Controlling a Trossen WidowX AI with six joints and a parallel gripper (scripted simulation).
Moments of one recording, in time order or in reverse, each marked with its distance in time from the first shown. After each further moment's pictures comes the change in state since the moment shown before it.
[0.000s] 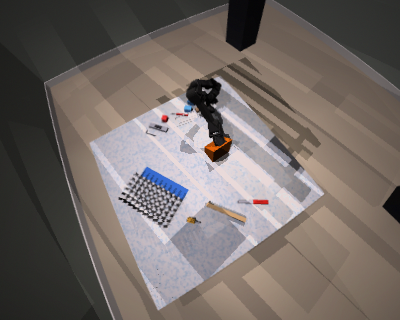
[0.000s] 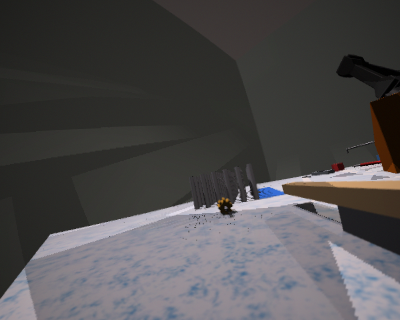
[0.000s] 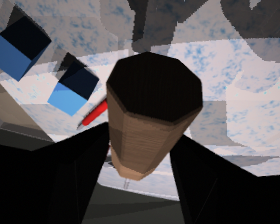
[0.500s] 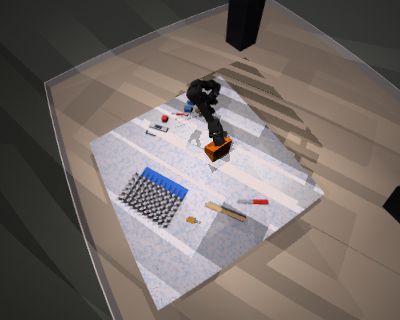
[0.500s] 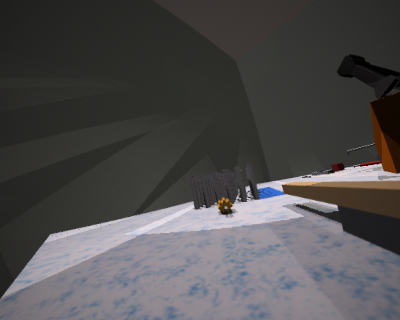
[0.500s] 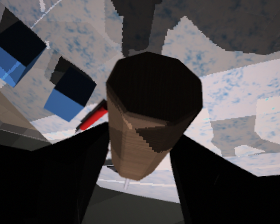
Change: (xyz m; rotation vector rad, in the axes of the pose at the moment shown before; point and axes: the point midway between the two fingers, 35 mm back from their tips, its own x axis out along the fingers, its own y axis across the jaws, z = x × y) arm 0.008 -0.001 0.006 0.000 -0.001 -0.001
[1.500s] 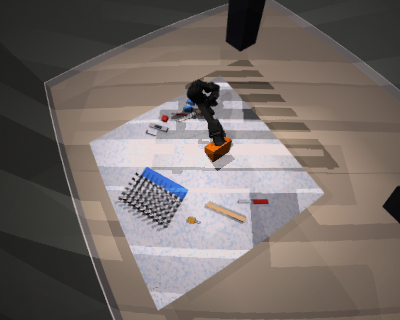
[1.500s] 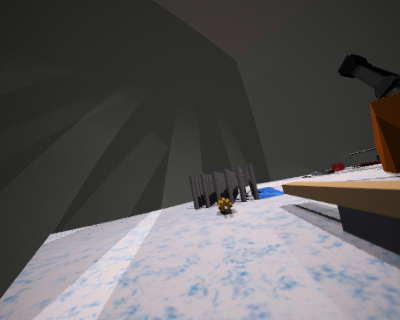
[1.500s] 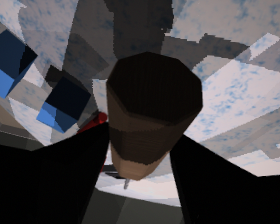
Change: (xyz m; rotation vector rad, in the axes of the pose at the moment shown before) arm 0.016 -0.002 0.010 0.000 0.000 0.001
